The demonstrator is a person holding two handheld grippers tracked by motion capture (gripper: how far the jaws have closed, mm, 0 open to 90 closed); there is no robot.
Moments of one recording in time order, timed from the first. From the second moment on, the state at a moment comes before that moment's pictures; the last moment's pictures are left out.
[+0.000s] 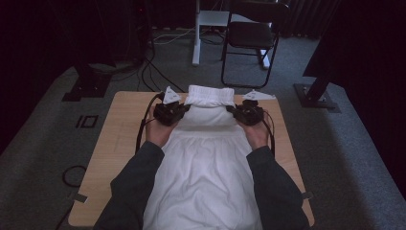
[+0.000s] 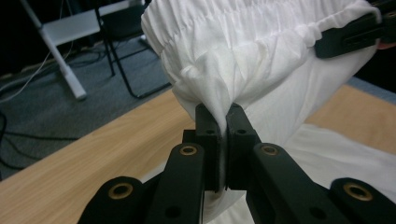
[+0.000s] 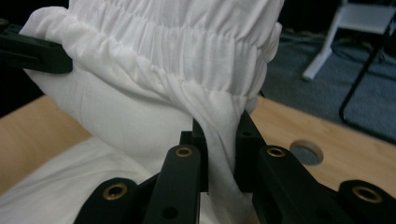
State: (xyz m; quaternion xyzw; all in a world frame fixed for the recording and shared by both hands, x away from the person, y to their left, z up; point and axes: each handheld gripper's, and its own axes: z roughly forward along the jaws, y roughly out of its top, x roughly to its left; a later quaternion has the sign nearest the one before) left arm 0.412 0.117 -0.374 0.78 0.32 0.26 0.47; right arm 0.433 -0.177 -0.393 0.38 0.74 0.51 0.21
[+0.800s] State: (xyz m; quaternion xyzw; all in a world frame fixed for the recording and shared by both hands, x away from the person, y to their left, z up) left arm 0.303 0.103 -0.544 0.87 0.33 0.09 0.35; right arm 0.312 -0.186 -0.535 0.36 0.84 0.37 0.13
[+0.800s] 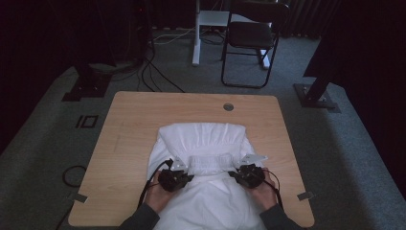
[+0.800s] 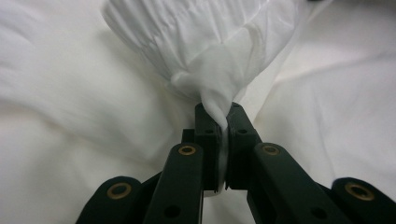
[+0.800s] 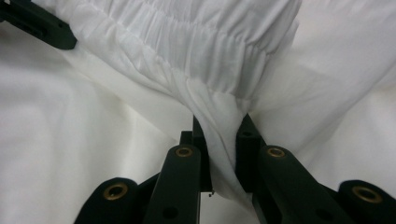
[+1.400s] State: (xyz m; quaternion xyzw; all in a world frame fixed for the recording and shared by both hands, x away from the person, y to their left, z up) left arm 0.389 0.120 -0.536 0.88 0.33 0.14 0.30; right arm 0.362 -0.161 -0.554 0.40 0.83 0.38 0.09
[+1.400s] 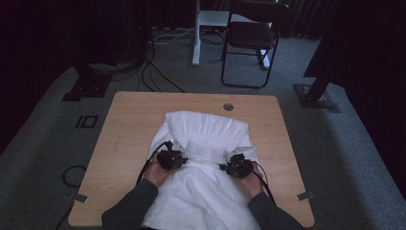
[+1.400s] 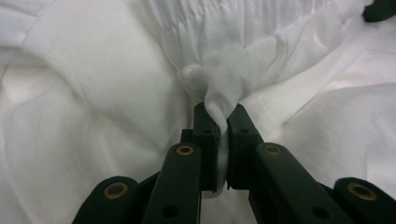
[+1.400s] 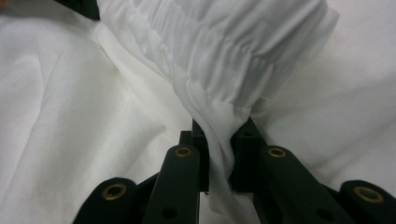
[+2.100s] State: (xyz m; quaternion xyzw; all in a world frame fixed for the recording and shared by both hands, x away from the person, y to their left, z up) left arm 0.447 0.117 -0.500 0.83 0.40 0.18 0.36; right arm 0.462 -0.165 -0.523 0.45 0.79 0.42 0.08
